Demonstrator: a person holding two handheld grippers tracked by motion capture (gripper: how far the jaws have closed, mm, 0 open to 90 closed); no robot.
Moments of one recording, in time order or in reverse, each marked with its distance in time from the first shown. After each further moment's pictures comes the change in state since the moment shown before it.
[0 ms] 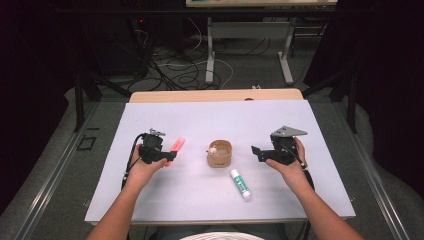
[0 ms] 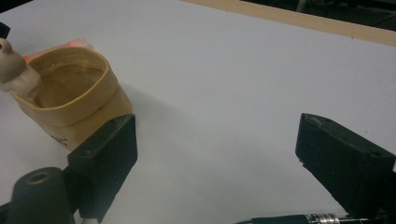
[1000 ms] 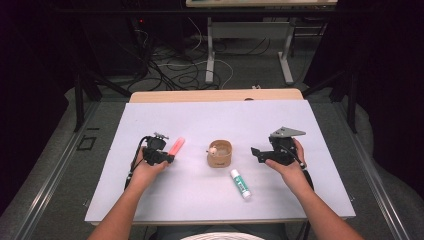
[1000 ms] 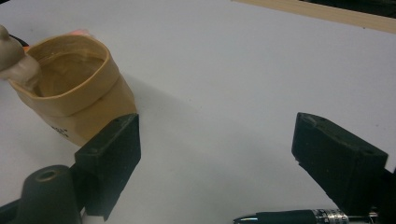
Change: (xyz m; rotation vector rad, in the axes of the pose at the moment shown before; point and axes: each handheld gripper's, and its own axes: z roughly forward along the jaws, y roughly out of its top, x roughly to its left) left arm 0.002 -0.004 0.020 0.112 0.016 0.004; right arm -0.001 -0.003 0.004 0.029 0.016 -0.004
